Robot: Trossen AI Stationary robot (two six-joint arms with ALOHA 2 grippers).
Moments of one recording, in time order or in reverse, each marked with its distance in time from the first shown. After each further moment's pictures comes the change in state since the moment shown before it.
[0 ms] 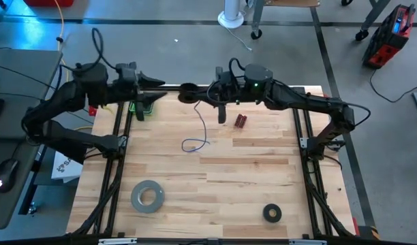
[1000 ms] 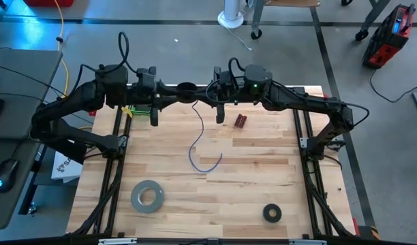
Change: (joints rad) left arm -0.017 0.099 -0.002 0.093 0.103 0.026; right arm 0.003 0.011 0.000 0.056 0.004 0.012
